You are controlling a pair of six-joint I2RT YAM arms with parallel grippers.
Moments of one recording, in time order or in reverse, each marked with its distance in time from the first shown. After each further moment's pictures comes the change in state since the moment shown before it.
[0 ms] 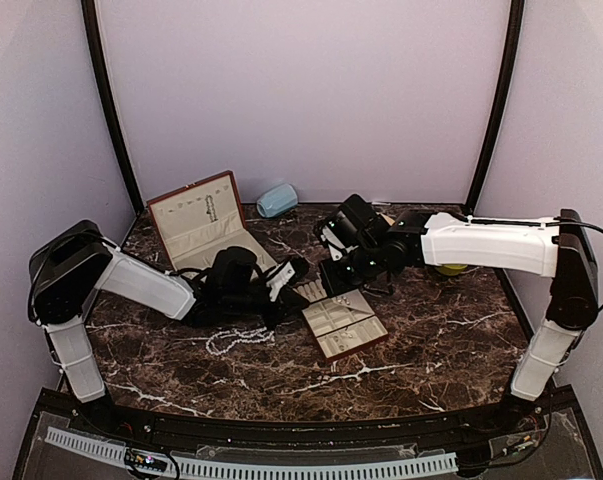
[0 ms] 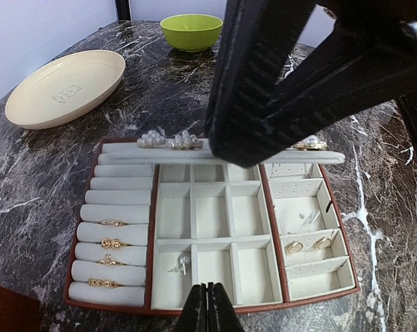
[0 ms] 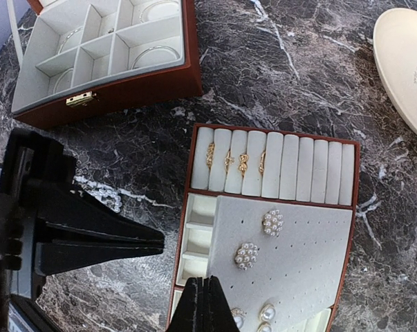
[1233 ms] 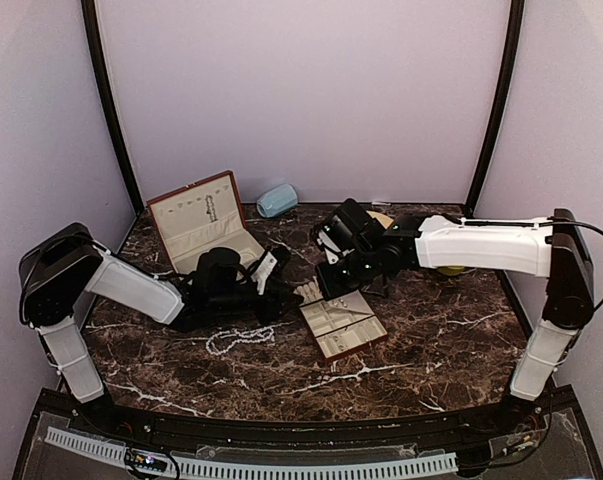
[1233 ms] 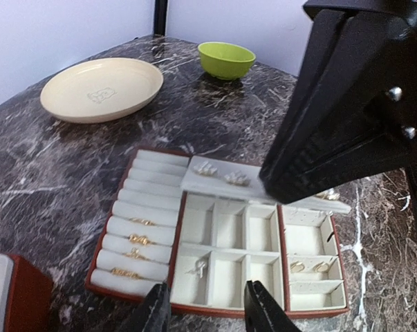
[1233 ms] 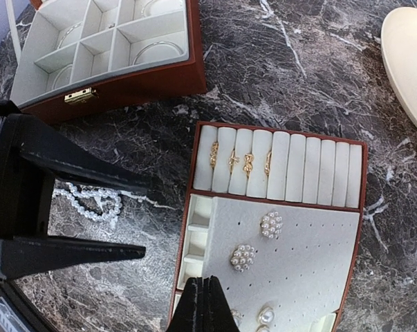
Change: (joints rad) left arm 0.033 -0.029 -0.068 0.141 -0.029 -0.179; right arm 0.007 0.022 0.000 0.015 0.004 0.000
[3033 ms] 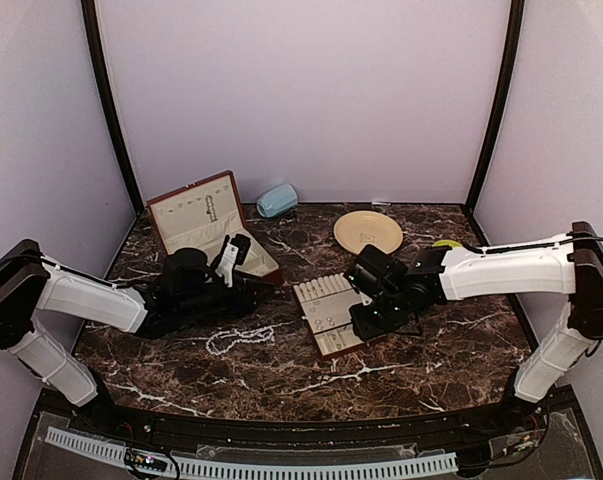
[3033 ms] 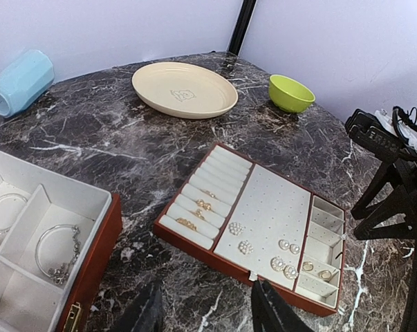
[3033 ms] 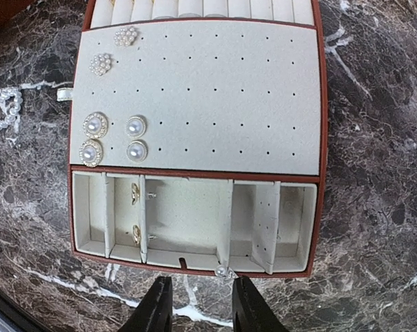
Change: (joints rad) left arm 0.026 -0.275 -0.187 -0.054 -0.212 -0.198; right arm 0.046 -0.157 -0.316 -0.084 0.076 0.177
